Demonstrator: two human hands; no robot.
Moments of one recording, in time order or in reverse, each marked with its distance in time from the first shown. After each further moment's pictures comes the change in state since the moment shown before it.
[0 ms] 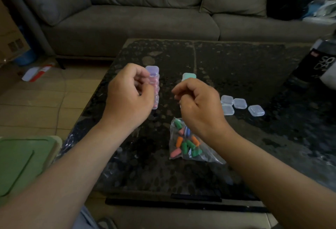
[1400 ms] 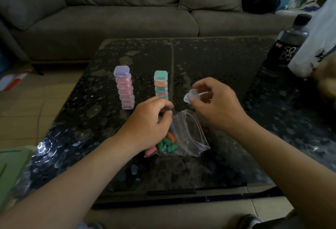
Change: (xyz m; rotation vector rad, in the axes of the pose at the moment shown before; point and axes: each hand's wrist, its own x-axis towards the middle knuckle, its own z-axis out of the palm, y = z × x) left_hand -0.037 0.020 0.062 0.058 -0.551 0.029; right_hand -0.008 0.058 -0.086 -0.263 -0.019 0.234
